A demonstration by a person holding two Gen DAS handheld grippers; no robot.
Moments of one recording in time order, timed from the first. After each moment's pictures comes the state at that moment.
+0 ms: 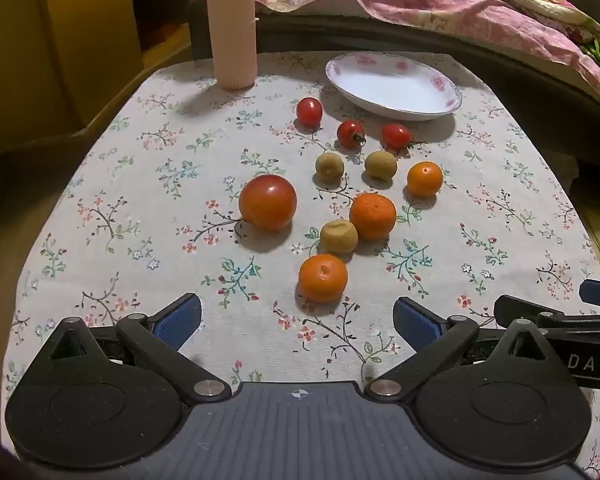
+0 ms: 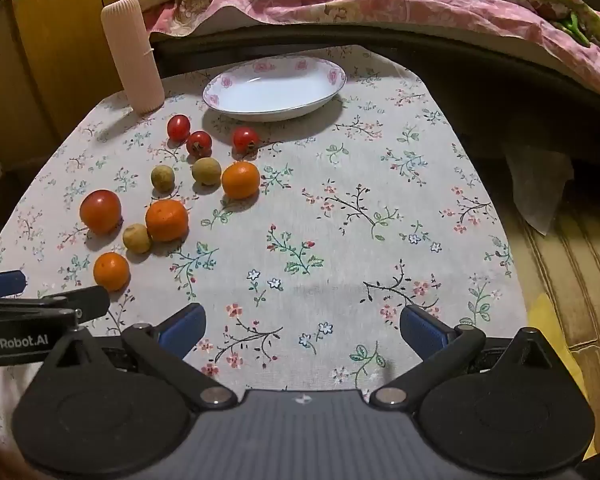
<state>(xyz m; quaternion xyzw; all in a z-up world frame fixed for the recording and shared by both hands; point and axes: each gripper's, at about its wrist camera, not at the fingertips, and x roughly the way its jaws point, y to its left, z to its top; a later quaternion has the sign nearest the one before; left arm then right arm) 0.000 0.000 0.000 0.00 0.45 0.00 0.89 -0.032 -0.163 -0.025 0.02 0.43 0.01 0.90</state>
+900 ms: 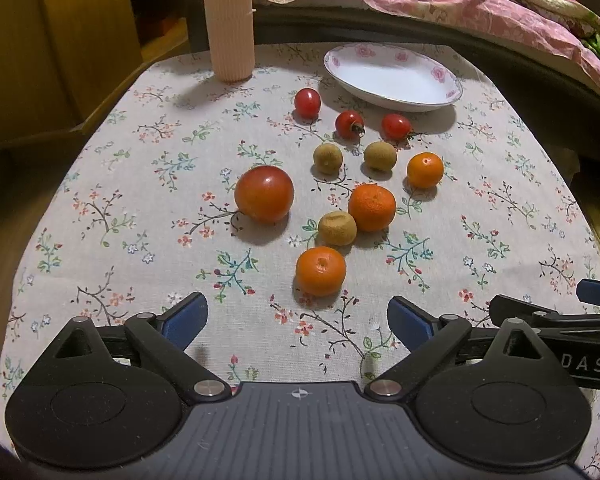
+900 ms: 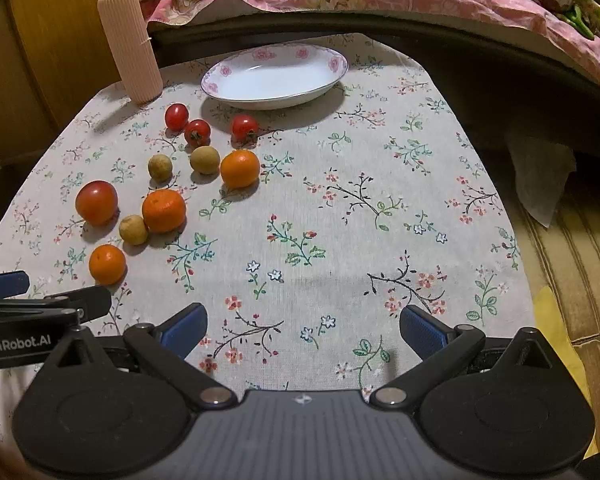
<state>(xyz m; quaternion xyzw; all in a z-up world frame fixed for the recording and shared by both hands) 0.000 0.000 -0.005 0.00 0.46 0.00 0.89 -0.028 -0.162 -0.031 0.02 0.44 0.02 0.90</state>
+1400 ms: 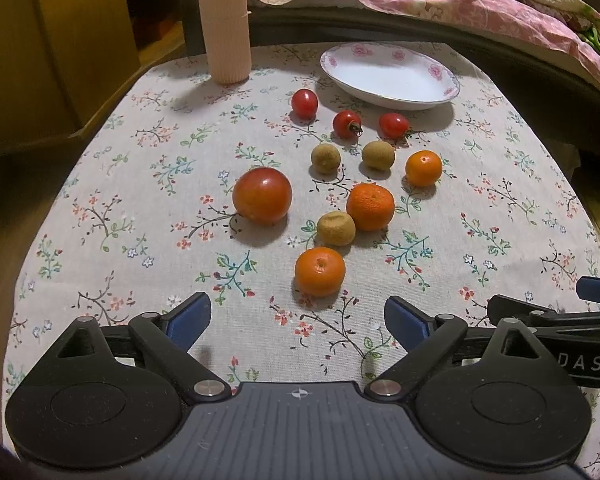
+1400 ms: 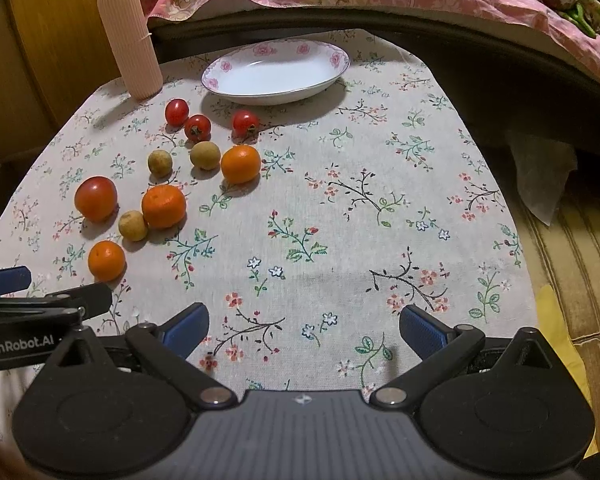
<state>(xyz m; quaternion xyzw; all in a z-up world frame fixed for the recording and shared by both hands) 0.002 0.001 -0.005 0.01 0.46 -0.01 0.89 -0.027 -0.161 -0.033 0.02 0.44 0.02 0.90</state>
